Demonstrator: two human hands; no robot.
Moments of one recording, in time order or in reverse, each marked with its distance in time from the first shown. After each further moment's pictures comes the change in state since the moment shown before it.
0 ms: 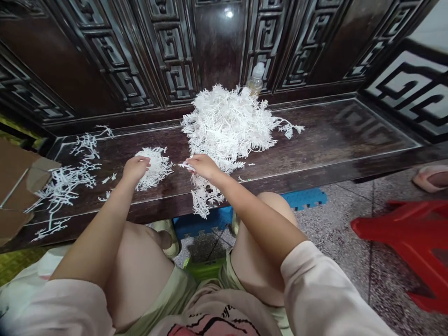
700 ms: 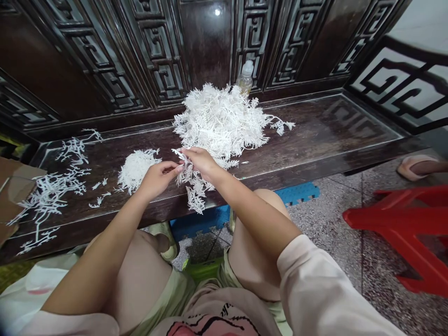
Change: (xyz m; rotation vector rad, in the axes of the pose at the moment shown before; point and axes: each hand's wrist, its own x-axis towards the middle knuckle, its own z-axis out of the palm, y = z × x) left_hand -0.077 0.082 0.052 0.039 -0.353 0.286; right_hand -0.002 -0.014 -0.007 0.415 0.082 0.064
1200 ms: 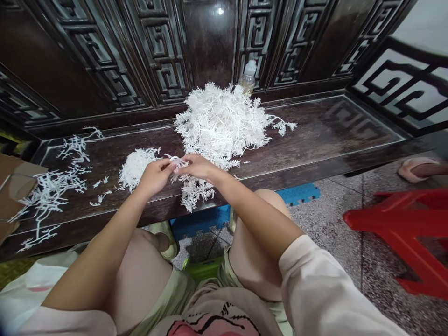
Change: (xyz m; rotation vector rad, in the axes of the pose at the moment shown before) left_hand 0.005 -0.011 -0.006 0.274 0.083 0.011; right_hand -0.003 0.007 -0.003 -0.387 -0.224 -0.057
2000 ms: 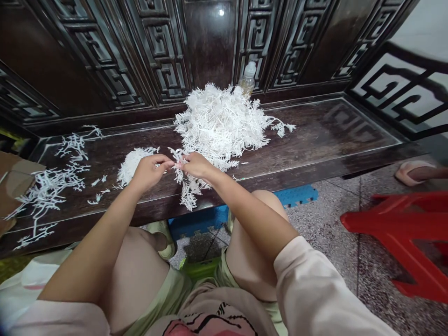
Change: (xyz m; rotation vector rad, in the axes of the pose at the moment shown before) left_hand 0.010 -0.001 -0.009 0.000 -0.029 0.145; right_hand 0.000 -0.008 0.000 -0.288 0.113 0.033
